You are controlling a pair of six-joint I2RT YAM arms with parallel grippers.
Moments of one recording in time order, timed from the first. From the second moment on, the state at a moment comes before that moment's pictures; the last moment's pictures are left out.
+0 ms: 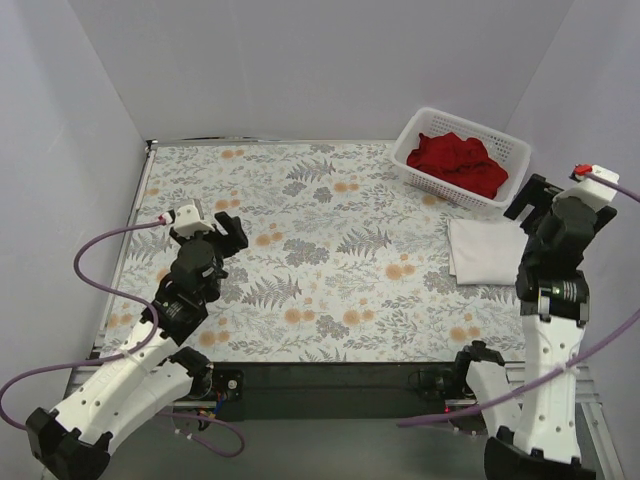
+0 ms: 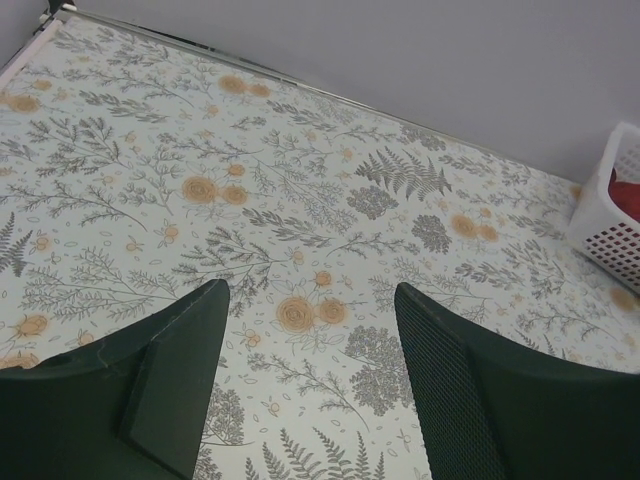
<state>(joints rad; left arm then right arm) -0.58 0.72 0.61 -0.02 -0.65 -0.38 -0.19 0.84 1.08 -0.49 0.38 0.12</state>
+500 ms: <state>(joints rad) -0.58 0.48 0.66 -0.30 -0.67 -0.49 0.09 0.29 0.80 -0.52 0.35 0.10</state>
